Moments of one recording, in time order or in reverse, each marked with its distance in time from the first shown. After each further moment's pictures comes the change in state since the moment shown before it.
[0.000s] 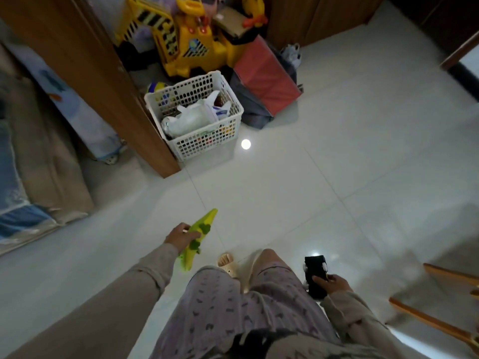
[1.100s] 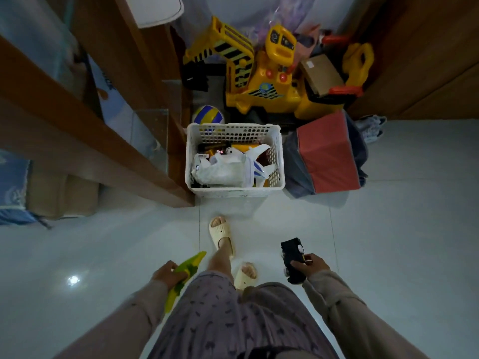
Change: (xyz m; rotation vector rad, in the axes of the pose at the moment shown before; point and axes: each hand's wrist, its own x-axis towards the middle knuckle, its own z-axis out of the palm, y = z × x) left_hand 0.184 0.181 -0.094 -0.141 0.078 -0.433; right_hand 0.139 -0.543 -0.037 -0.568 -0.183 -0.256
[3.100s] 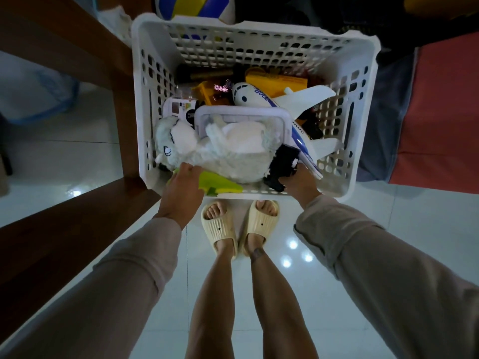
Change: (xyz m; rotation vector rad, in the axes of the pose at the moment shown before) left_hand 0.390 0.242 0.012 0.432 0.184 0.453; right_hand 0.449 -0.242 0.092 -0.065 0.067 -0.137
